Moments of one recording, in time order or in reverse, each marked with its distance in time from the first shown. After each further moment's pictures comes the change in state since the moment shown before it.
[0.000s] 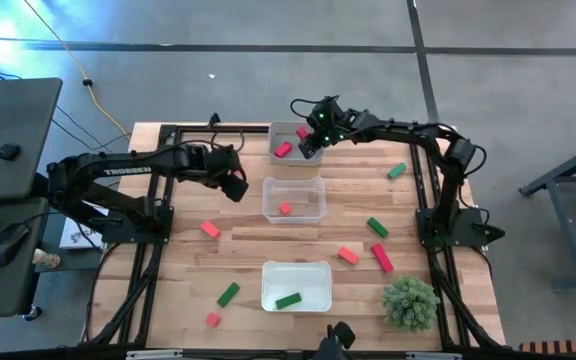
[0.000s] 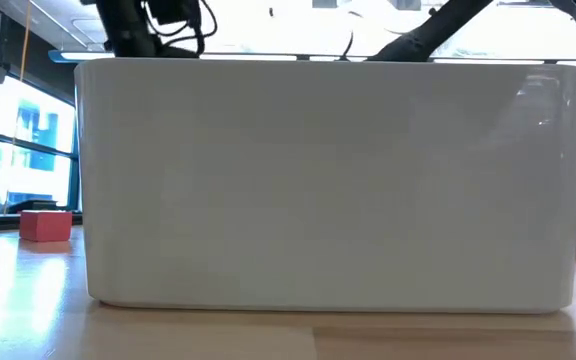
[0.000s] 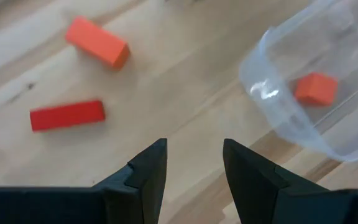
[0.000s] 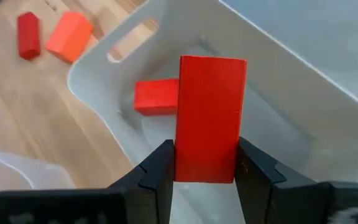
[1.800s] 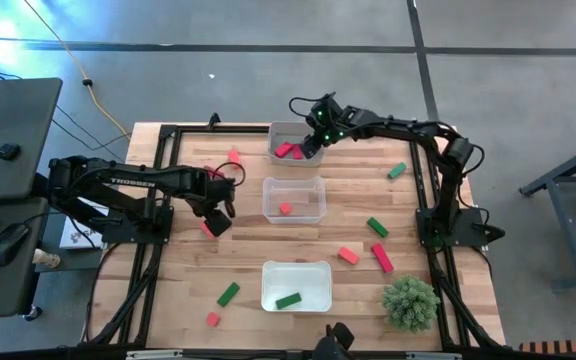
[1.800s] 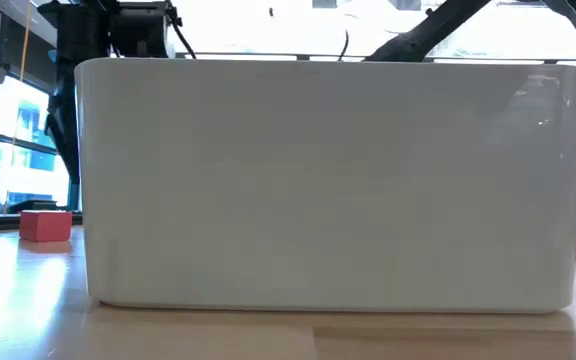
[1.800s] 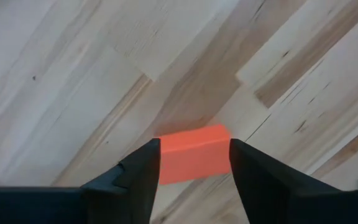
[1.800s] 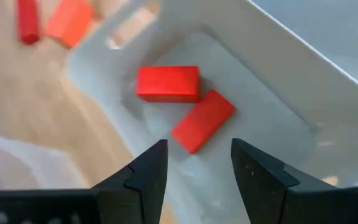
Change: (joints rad) left arm -0.150 0.000 -0.206 -0.074 0.254 0.072; right arm -0.010 0.018 0.061 -0.102 -0.048 -0.018
